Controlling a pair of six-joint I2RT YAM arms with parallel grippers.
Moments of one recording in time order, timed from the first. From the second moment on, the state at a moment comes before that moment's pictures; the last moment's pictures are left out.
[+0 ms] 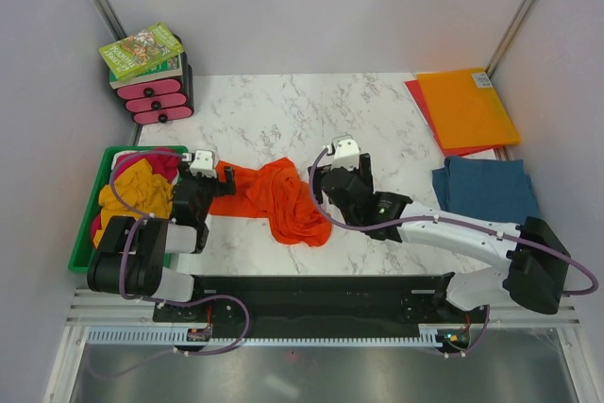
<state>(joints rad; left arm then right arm) -0.07 1.43 0.20 1.09 0.03 0.06 1.02 1.34 0.93 -0.16 0.71 0.39</state>
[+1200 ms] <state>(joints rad) -0.08 1.23 0.95 -0.20 0.15 0.20 1.04 1.57 1.02 -0.38 0.70 0.65</state>
